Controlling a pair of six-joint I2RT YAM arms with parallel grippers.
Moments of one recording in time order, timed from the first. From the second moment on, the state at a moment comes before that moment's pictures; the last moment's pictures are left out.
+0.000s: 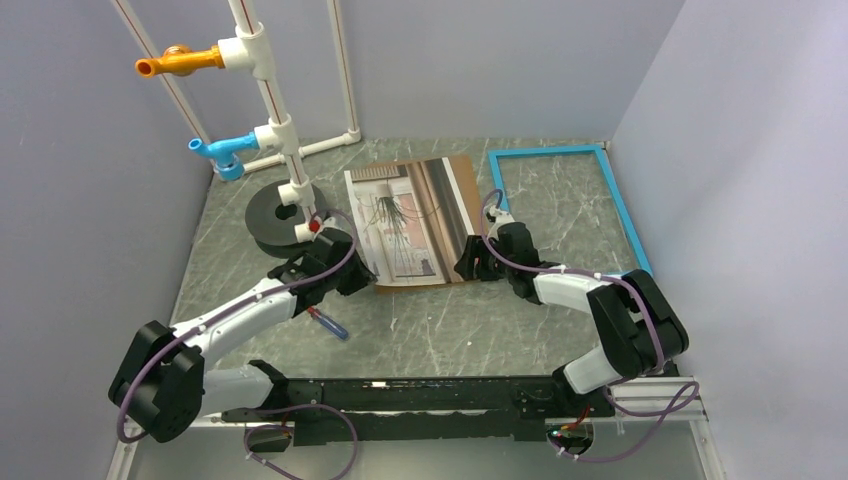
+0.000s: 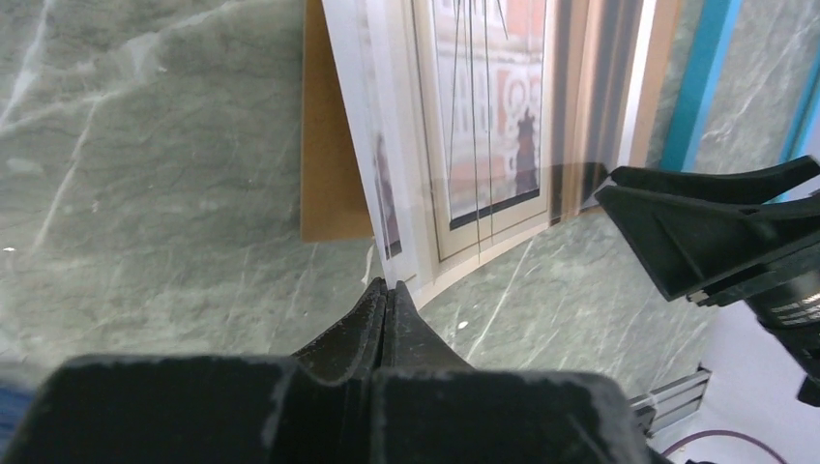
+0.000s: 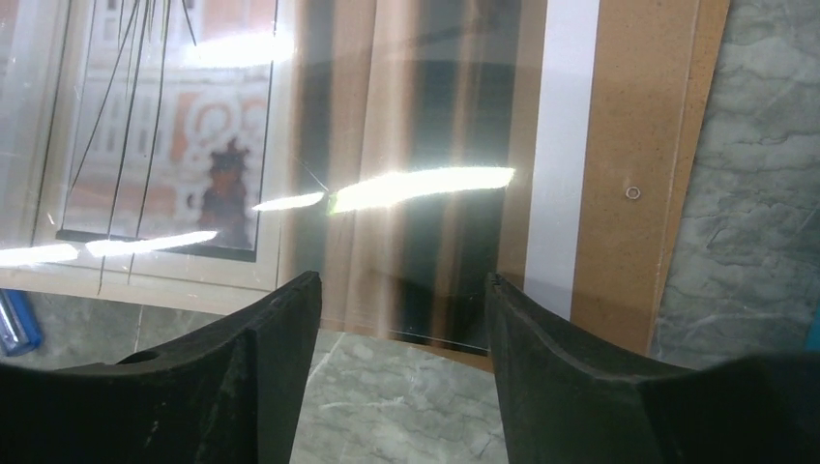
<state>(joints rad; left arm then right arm) -0.58 1.19 0.64 -0.20 -0.04 -0.98 0.41 1.50 0.56 0.27 -0.20 0.42</state>
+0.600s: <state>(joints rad) -0.62 1.20 0.91 -0.44 -0.10 -0.79 0.50 1.36 0.50 0.27 -0.15 0.35</state>
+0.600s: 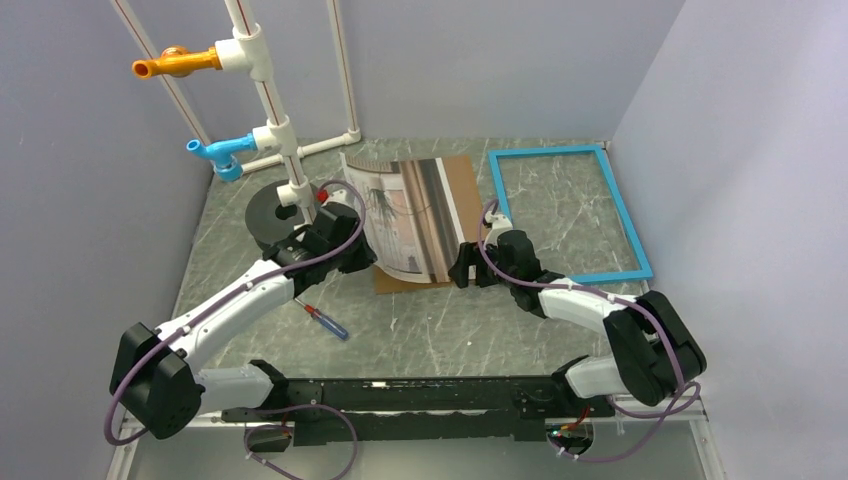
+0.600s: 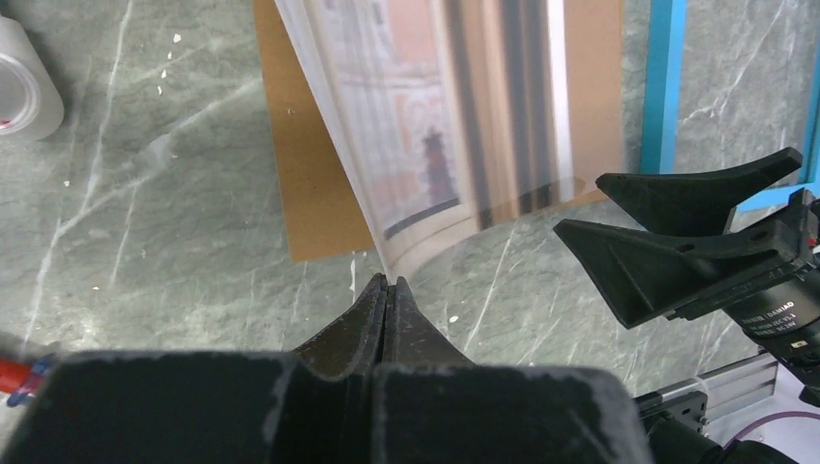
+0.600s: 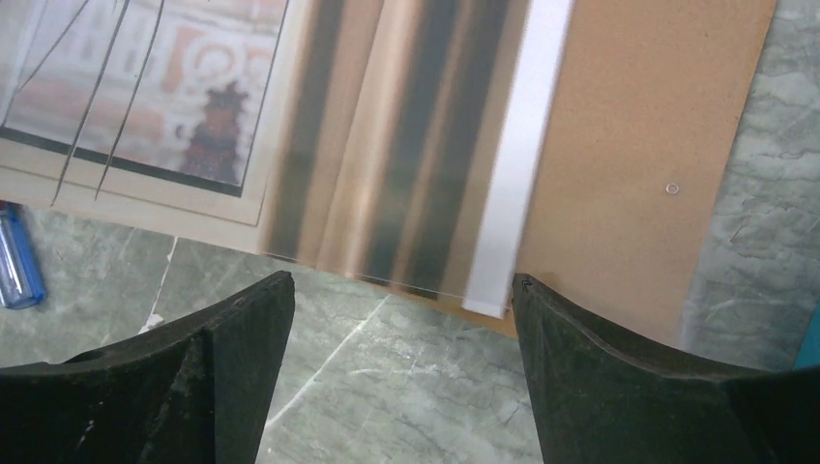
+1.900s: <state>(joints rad) -0.66 1.11 1.03 -0.61 -0.15 -0.72 1.14 1.53 0.65 0.66 0.29 0.21</state>
